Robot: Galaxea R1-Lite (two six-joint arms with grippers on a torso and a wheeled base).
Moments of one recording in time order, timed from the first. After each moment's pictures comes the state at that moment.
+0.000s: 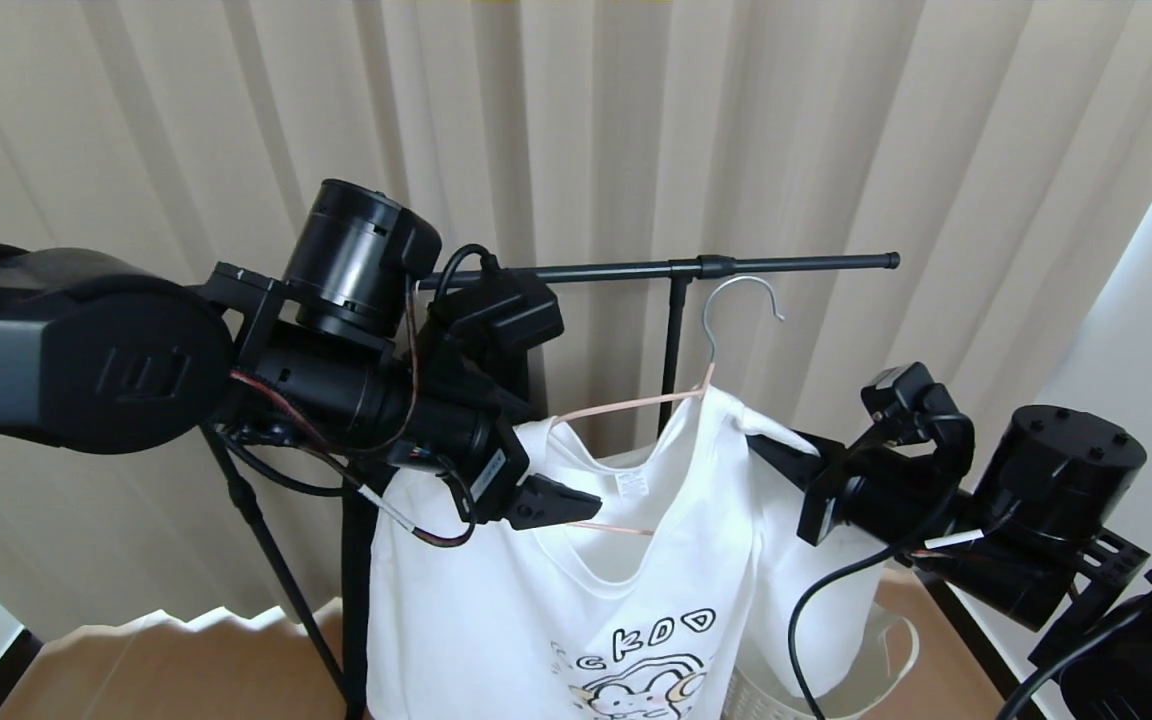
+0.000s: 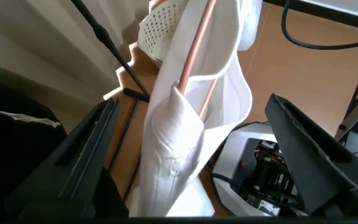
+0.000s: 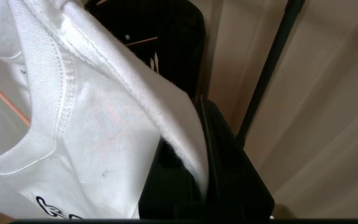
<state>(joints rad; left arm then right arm) -0.58 1.76 -1.32 0.27 -0.39 0.43 0.40 1.88 -0.42 -1.40 0.26 -0.03</state>
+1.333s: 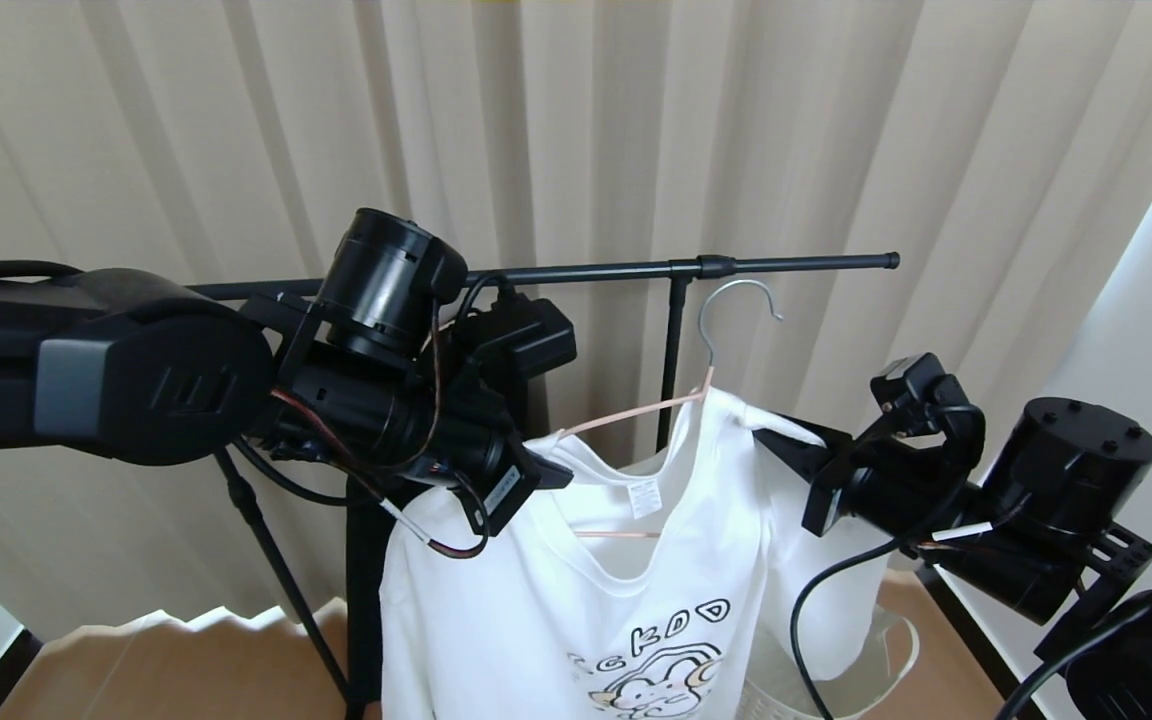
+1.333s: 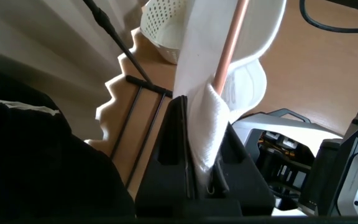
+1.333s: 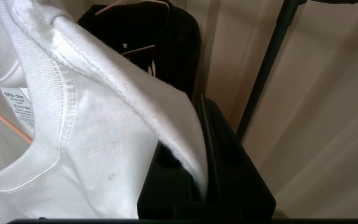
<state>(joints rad) -0.58 1.79 -1.32 0.26 -0.30 0.42 0.39 1.87 -0.43 -1.40 0.26 -0.03</state>
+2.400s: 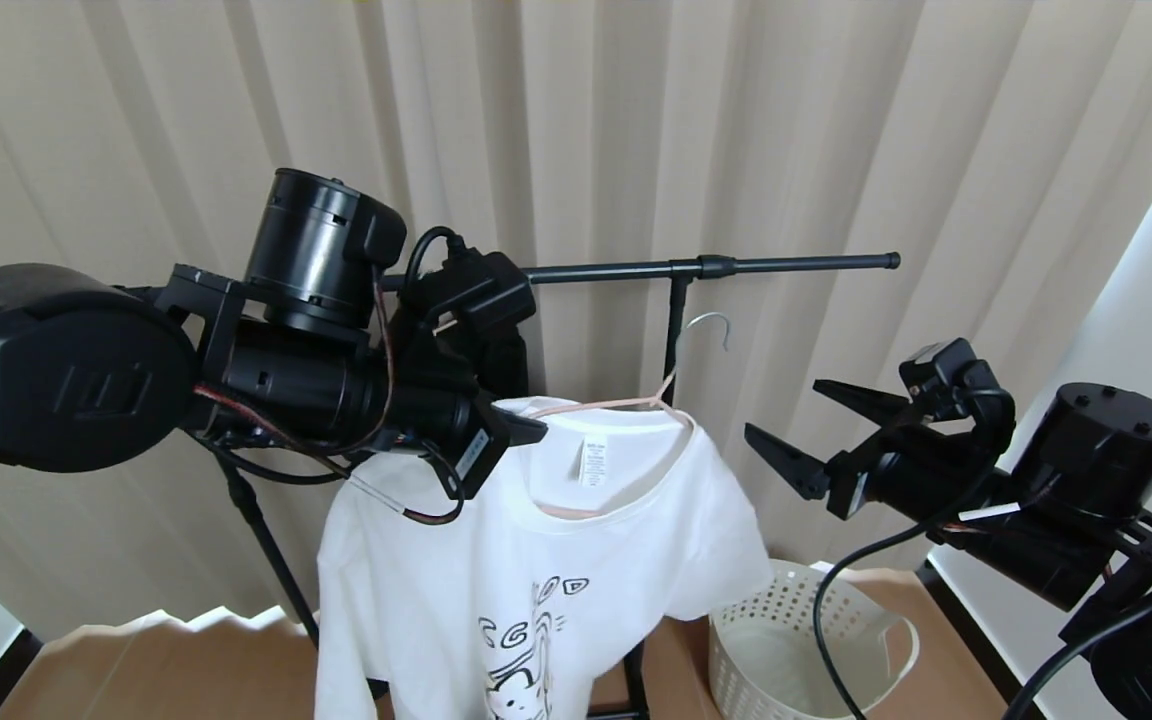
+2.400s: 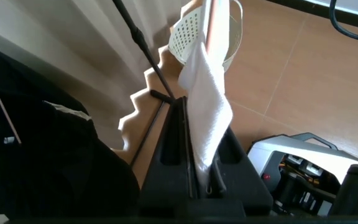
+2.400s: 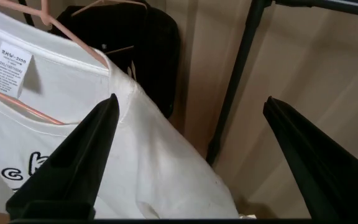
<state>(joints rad) -0.55 1.72 -1.25 0.14 -0.29 0.42 0.33 1.83 -0.44 -1.35 0.26 -0.06</state>
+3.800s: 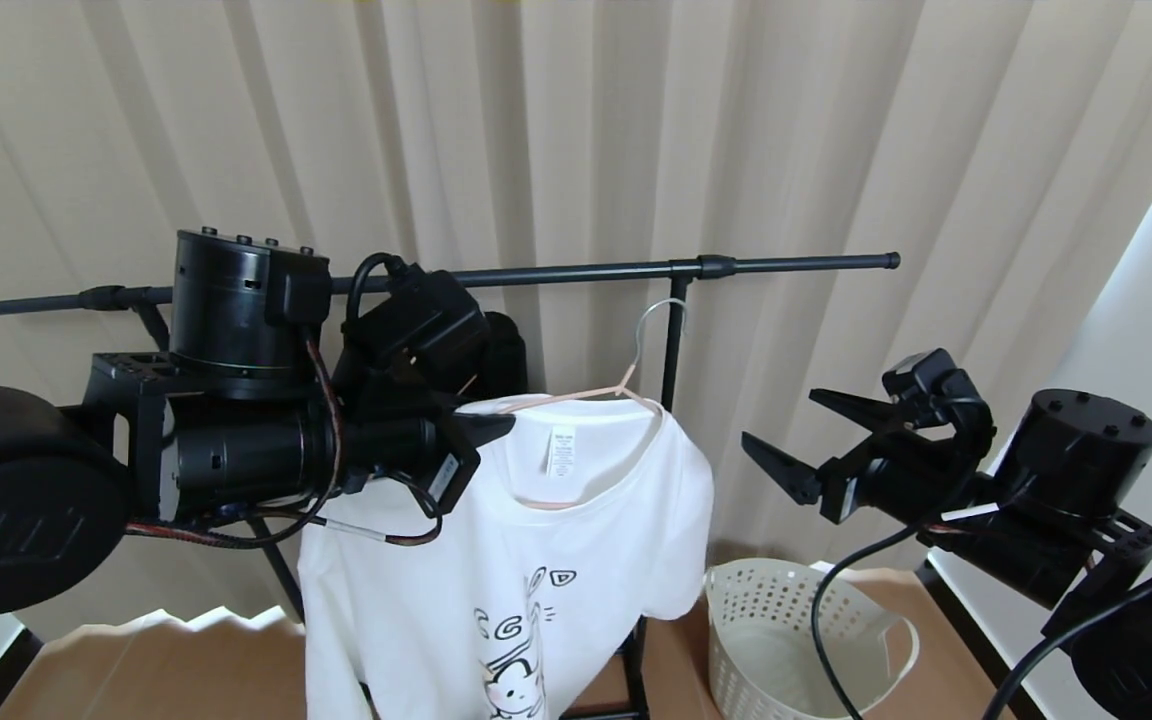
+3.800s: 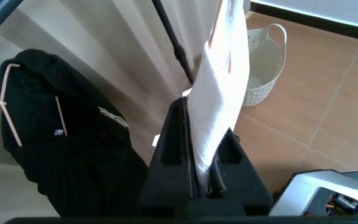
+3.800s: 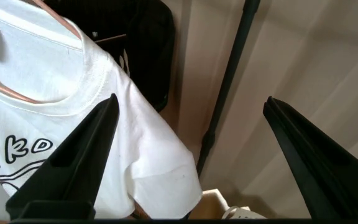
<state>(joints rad) -0.54 1.63 -0.96 -0.25 -0.18 0.43 0.31 1.88 -0.45 -1.35 0.25 -0.08</state>
